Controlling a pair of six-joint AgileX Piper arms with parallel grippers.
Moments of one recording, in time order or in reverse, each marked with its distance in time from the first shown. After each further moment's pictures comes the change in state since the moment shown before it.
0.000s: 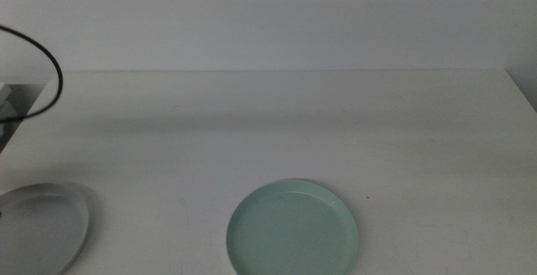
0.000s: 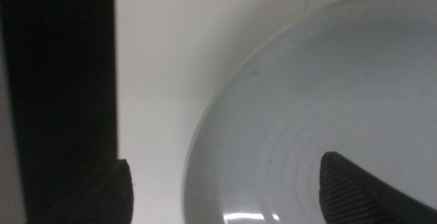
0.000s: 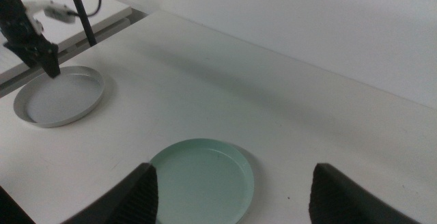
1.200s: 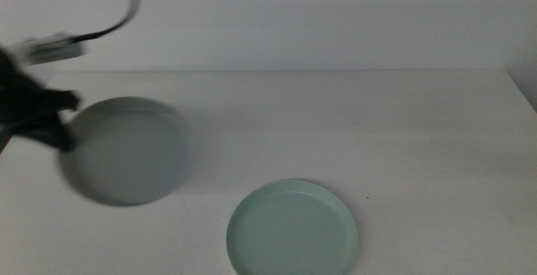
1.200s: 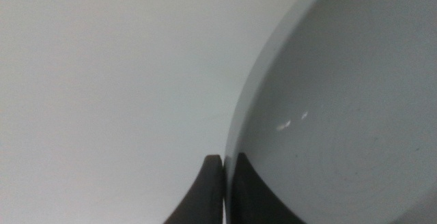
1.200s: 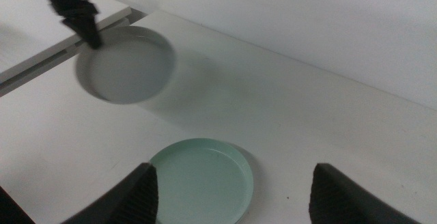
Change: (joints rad) left arm -0.317 -0.024 -0.272 -0.196 0.276 -0.149; right arm 0.000 0.000 0.000 -0.004 0.000 0.000
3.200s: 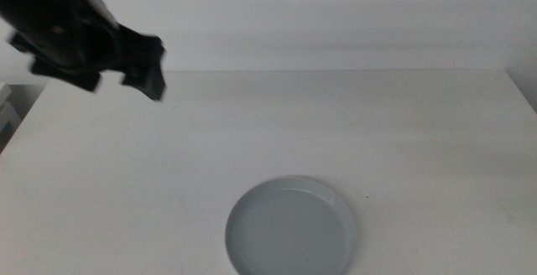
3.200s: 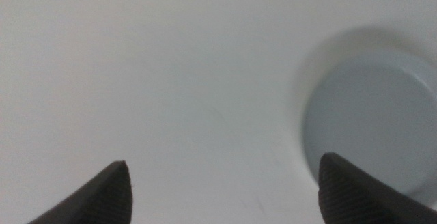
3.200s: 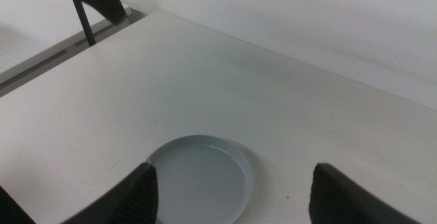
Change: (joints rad) left arm -0.519 -0.328 -0.076 0.253 0.034 -0.402; right arm 0.000 0.000 0.000 -0.001 0.000 0.000
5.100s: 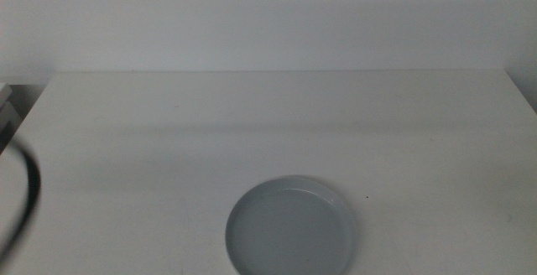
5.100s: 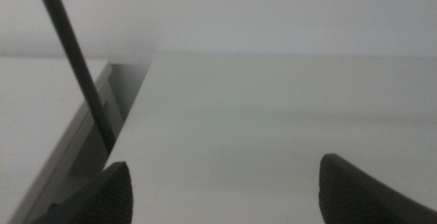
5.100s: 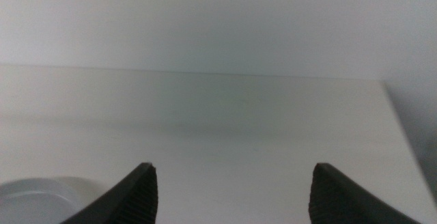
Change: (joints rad) left arm 0.384 -0.999 1.014 0.085 -0.789 -0.007; right arm -0.417 -0.098 0.521 -0.006 -0.528 0.000
